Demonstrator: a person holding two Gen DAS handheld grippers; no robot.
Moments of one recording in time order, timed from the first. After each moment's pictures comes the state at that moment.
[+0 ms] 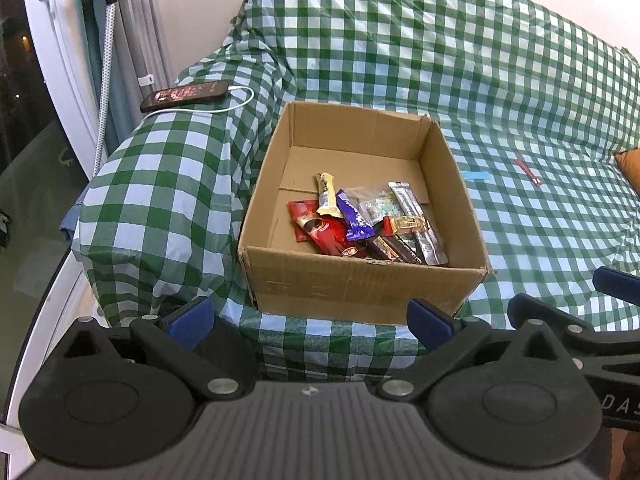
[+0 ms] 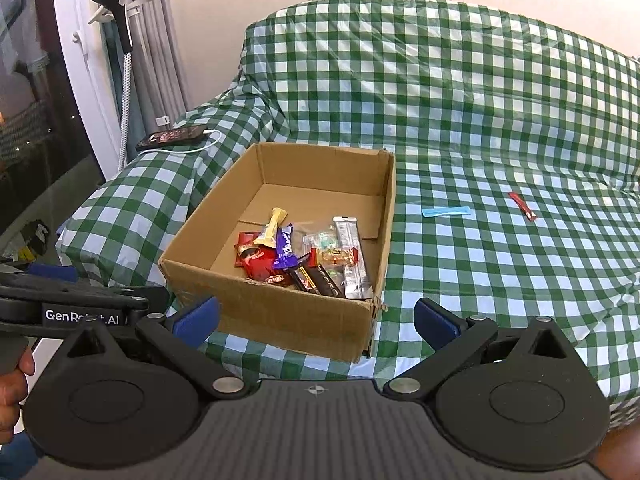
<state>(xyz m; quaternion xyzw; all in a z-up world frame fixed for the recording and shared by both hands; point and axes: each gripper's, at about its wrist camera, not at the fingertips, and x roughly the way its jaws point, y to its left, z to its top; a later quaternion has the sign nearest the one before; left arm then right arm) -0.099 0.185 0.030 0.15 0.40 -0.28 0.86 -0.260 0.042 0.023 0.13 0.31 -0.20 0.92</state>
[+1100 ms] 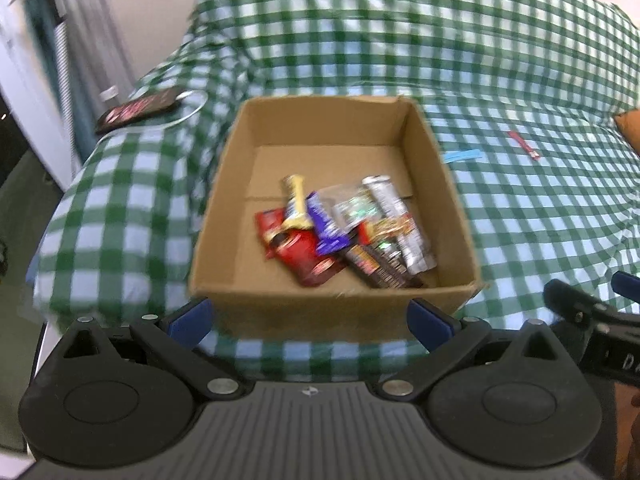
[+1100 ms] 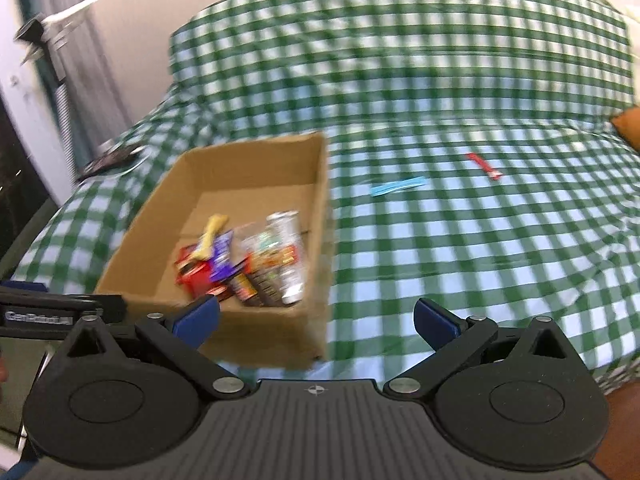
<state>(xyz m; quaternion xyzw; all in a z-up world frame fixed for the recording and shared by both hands) -0.077 0.101 0.023 0.22 0.41 -0.30 0.83 -0.268 -0.039 -0.009 0.21 0.30 -0.27 0.89</state>
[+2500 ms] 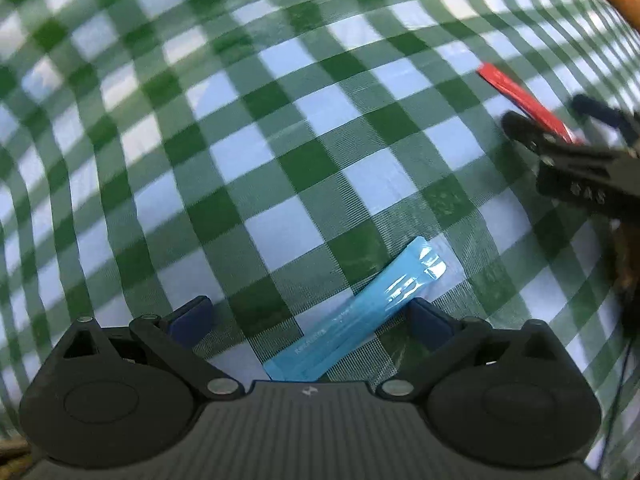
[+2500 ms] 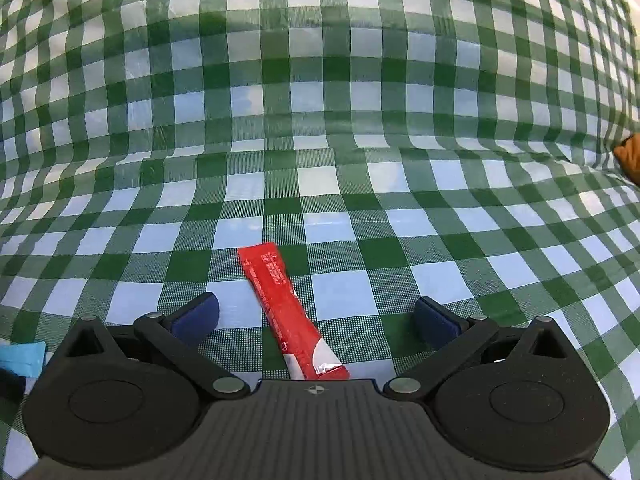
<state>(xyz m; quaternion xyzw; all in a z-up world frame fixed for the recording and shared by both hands) 0.093 -0.379 -0.209 0.39 0.48 -0.43 0.66 -0.127 -0.502 -0.237 0.13 0.27 -0.39 0.87</state>
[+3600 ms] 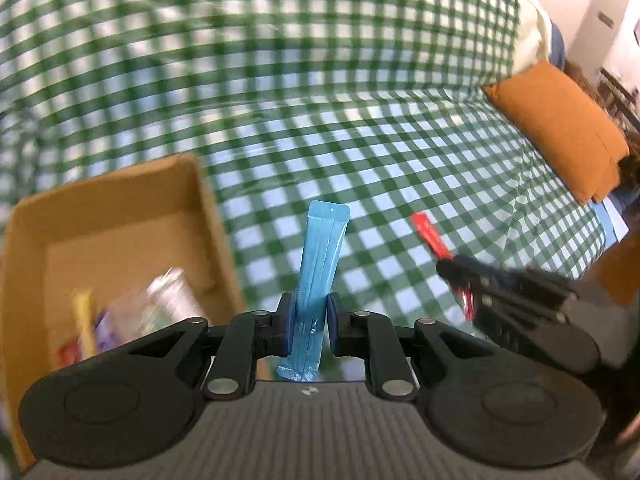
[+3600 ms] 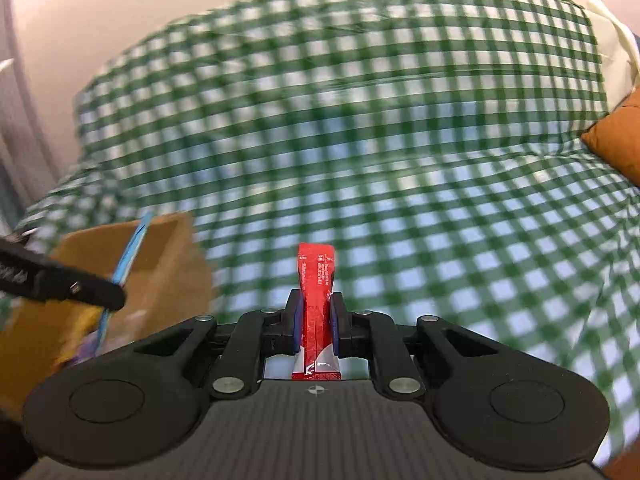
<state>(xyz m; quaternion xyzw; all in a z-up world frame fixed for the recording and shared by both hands) -0.059 -0.071 0.027 0.21 0.43 -0.50 0.73 -0.265 -0.214 -0.048 0.20 0.25 -0.31 0.90</state>
